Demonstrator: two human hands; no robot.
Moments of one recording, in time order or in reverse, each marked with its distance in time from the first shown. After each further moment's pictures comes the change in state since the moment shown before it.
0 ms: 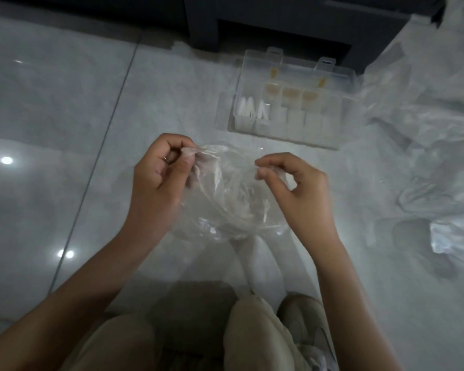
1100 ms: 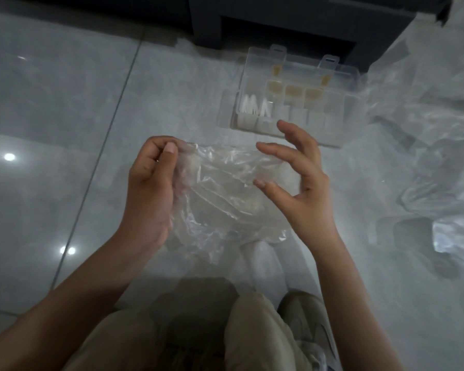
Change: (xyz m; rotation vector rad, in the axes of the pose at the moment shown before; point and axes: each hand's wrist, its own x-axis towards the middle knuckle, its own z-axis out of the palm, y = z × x) left_hand -0.002 -0.005 -0.001 -0.147 0.201 -0.273; right_hand -0.004 0.003 0.000 0.182 -0.046 -0.149
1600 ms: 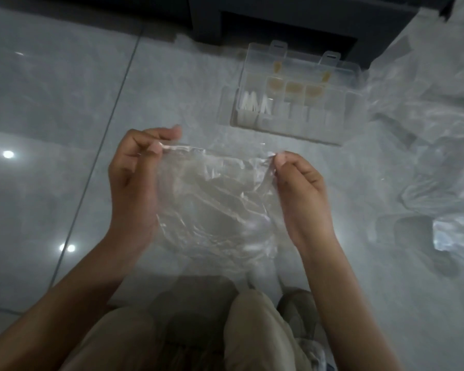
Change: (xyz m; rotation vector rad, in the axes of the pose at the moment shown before) left_hand 0.002 0.001 -0.012 0.044 0.037 0.231; right_hand -0.003 0.002 0.014 0.729 0.196 0.515
